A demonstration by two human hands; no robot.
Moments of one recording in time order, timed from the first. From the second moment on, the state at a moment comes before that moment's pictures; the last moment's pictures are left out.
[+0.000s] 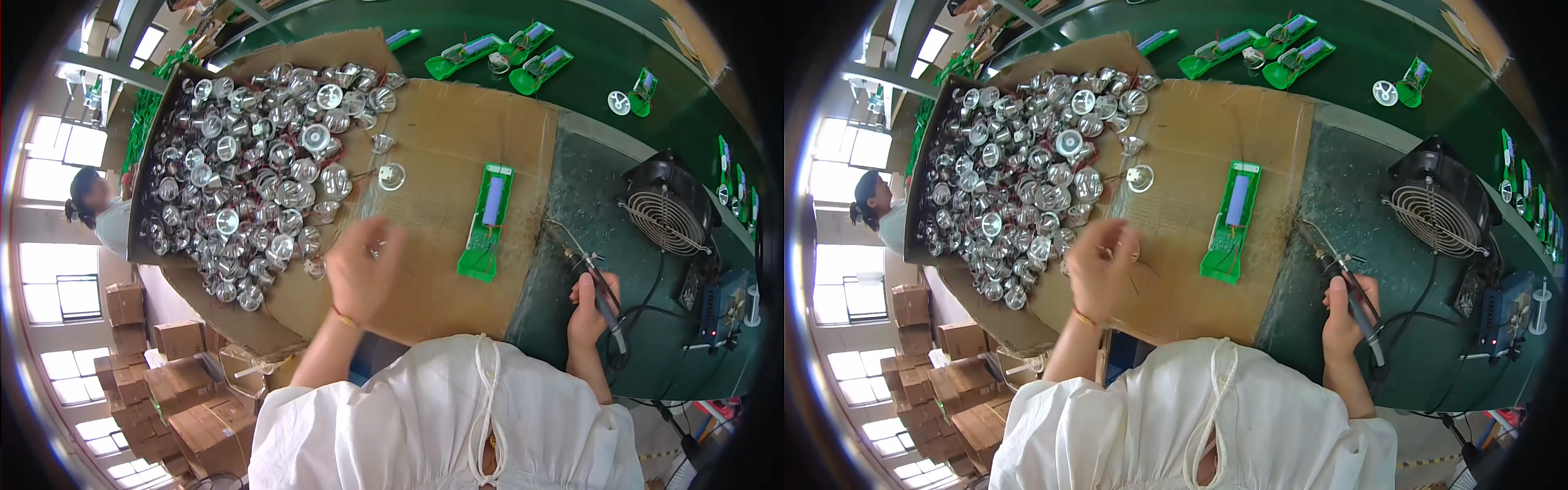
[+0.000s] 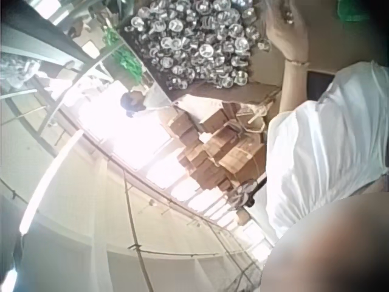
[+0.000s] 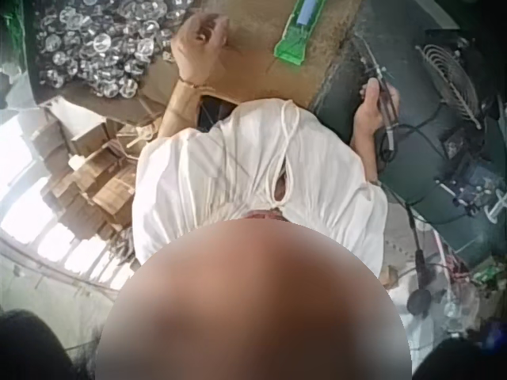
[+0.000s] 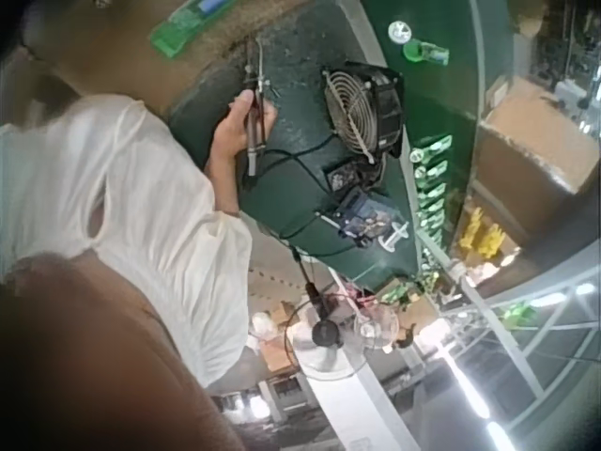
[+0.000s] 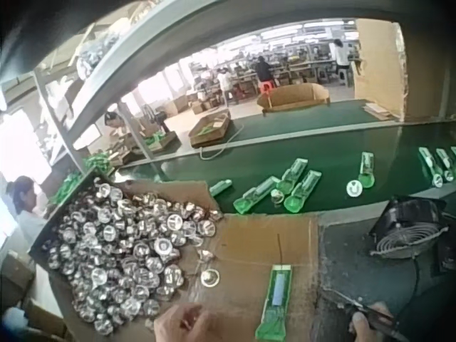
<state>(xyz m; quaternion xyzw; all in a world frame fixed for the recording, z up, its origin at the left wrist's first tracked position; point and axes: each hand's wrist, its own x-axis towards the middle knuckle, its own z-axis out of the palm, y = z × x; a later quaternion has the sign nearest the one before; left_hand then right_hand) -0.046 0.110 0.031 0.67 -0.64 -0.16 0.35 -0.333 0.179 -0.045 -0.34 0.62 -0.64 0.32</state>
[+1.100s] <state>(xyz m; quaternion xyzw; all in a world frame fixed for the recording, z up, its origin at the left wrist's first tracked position) -0.087 0.125 -0.015 0.57 -0.68 -0.36 0.28 -0.301 0.198 -0.016 -0.51 0.55 -0.55 0.38</state>
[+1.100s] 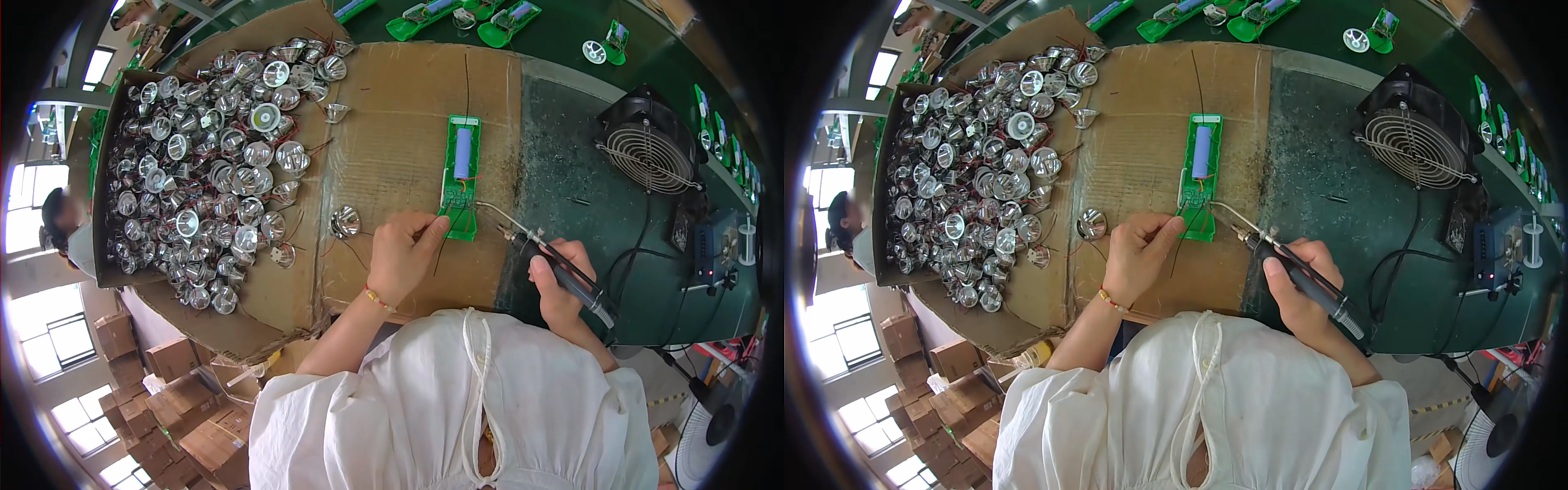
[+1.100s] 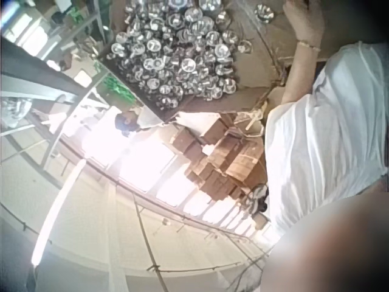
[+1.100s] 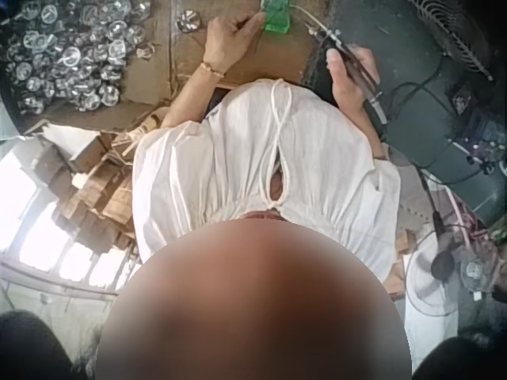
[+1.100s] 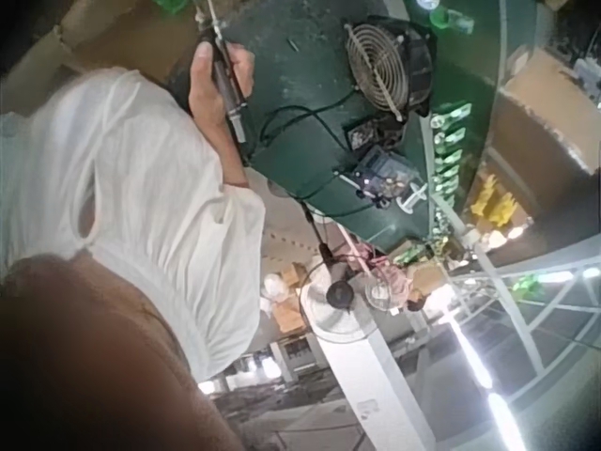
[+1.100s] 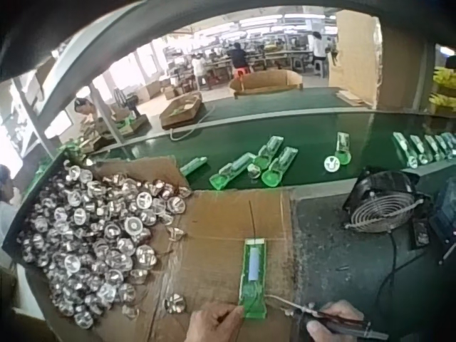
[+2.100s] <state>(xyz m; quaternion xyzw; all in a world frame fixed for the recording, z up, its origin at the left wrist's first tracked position) -0.093 0.118 -0.013 0.57 -0.67 -0.38 0.27 -0.291 0.195 -0.015 -0.42 0.56 -0.60 0.40</state>
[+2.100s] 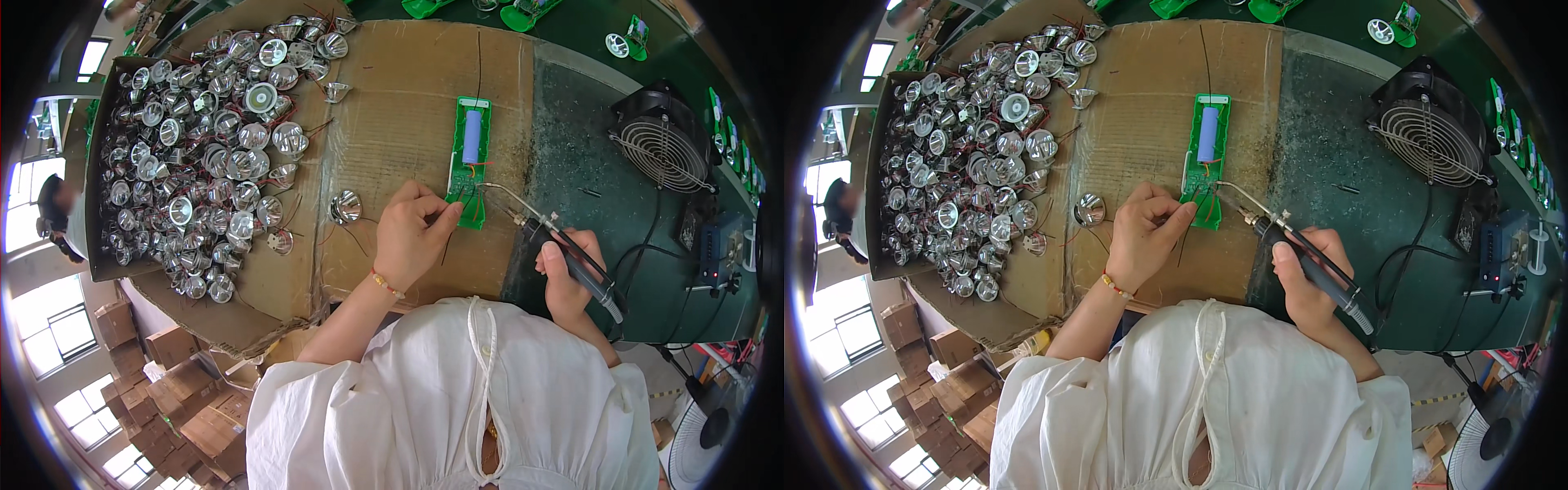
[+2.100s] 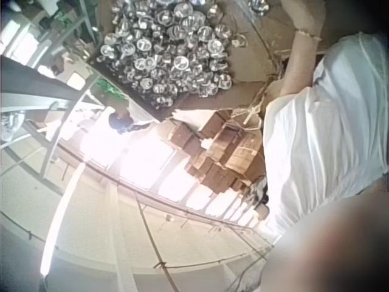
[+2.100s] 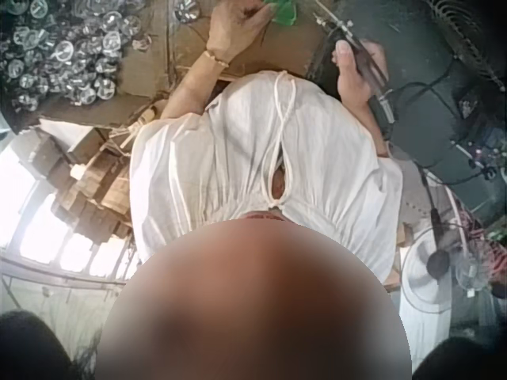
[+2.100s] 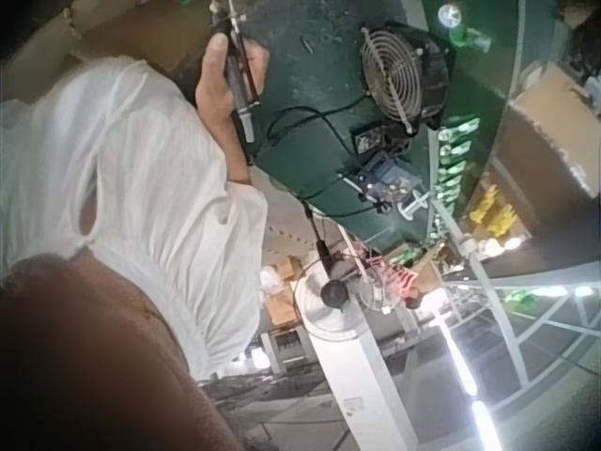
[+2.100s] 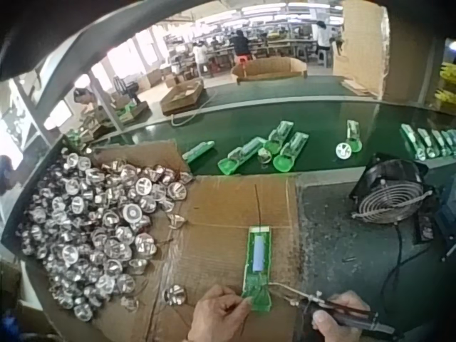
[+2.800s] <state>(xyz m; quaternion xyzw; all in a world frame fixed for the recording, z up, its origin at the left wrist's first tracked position) -0.093 0.118 -0.015 0.57 -0.67 -0.38 0.29 -0.281 0.183 -0.019 -0.35 0.57 -0.57 0.47</state>
